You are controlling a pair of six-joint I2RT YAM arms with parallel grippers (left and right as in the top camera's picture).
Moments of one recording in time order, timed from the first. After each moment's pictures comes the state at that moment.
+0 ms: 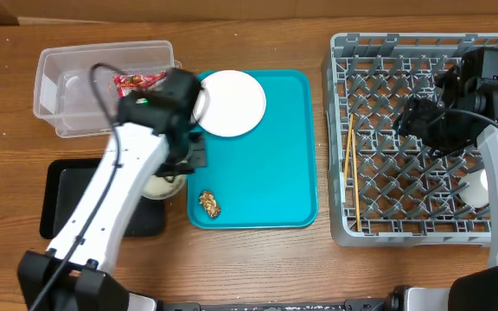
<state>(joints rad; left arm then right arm) -0.28 1.60 1.44 -1.33 0.00 -0.43 -0.16 1.54 1.49 -1.22 -0.20 0.21</state>
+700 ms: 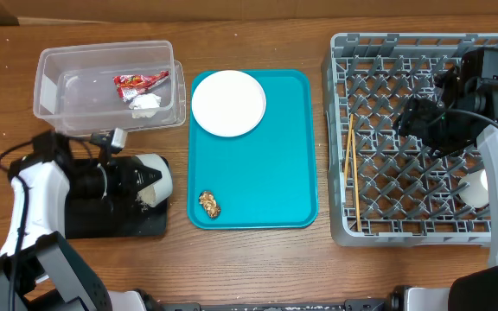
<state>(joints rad) 0.46 1.58 1.01 -1.08 0.94 0.34 -0.16 1.54 1.49 -1.22 -0.20 0.20</state>
